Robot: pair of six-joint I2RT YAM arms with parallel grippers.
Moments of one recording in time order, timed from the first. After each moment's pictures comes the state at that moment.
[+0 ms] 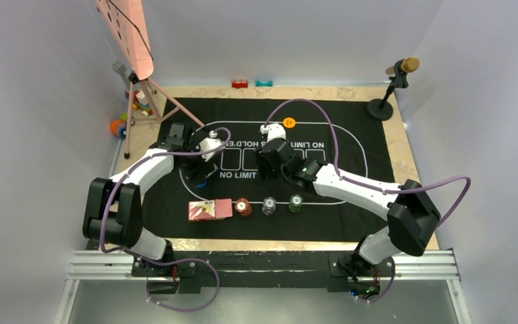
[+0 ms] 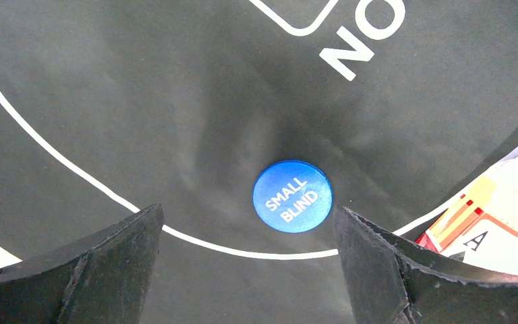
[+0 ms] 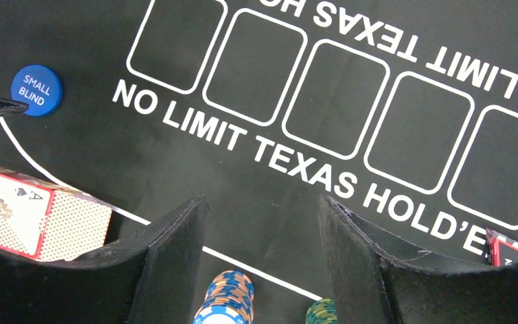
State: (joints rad) left arm -0.19 1.49 0.91 -0.51 0.21 0.73; right arm 0.90 1.51 1.07 -0.29 0.37 0.40
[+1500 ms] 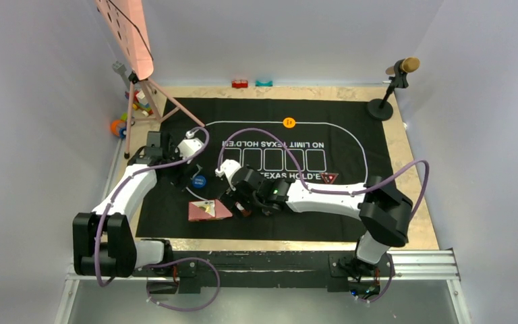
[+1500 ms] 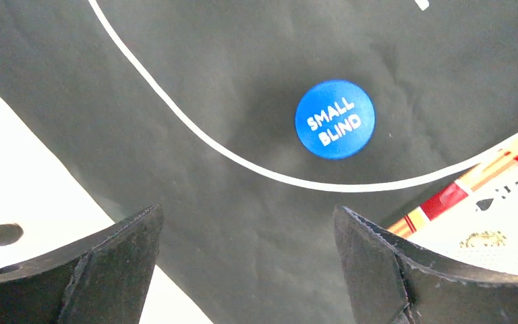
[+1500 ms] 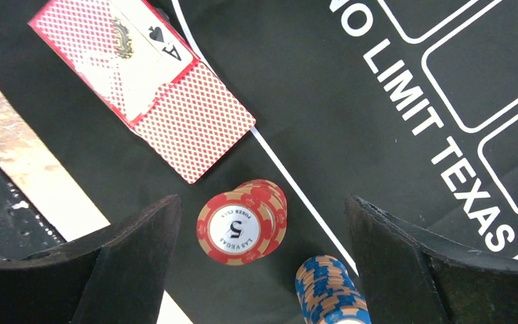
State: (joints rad) left arm -0.06 1.28 0.79 -0.51 0.16 0.67; right arm 1.15 1.65 1.08 -0.22 0.19 0.17
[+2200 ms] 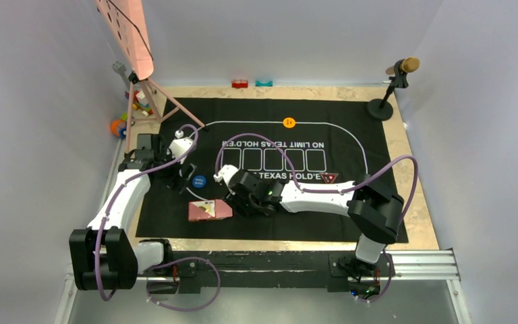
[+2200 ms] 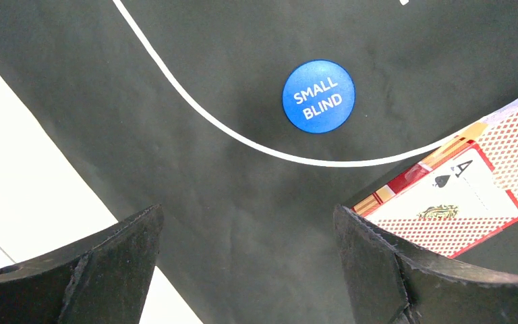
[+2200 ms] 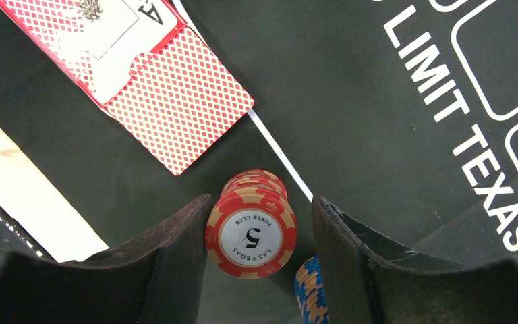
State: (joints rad) left arm 0.03 1.19 0.79 -0.63 0.23 0.58; right arm 1.15 1.73 1.10 -0.25 0.19 0.15
